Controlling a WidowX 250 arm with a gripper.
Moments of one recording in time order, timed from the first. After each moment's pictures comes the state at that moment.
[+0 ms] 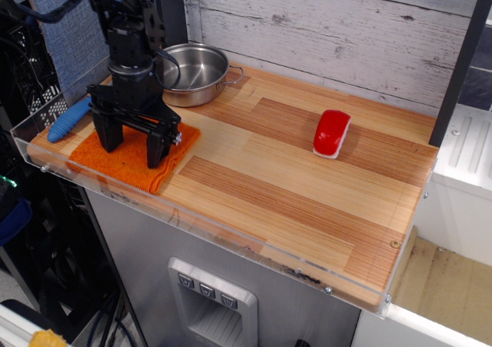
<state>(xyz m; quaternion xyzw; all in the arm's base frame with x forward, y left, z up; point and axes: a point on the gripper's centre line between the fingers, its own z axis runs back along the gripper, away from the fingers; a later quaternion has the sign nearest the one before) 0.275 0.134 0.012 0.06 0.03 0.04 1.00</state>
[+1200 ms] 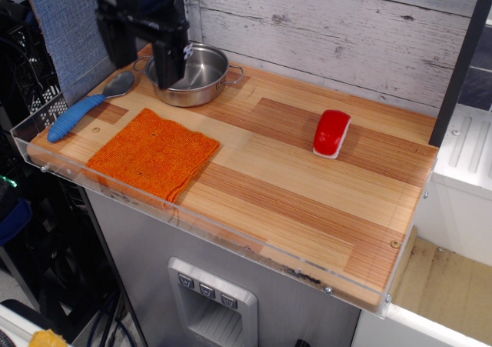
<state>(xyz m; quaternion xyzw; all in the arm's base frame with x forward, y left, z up) 0.296 0.113 0.116 0.05 -0.04 -0.05 1.00</state>
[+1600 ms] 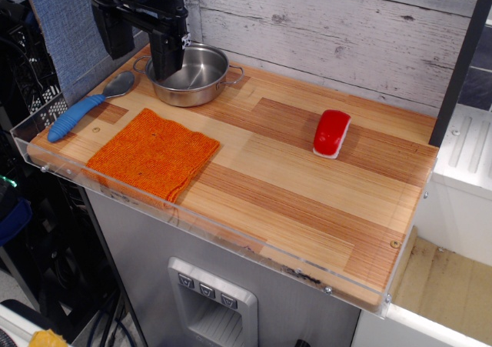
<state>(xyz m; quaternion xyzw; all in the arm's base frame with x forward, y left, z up) 0.290 0.113 0.125 0.06 -0.04 -0.05 1.00</state>
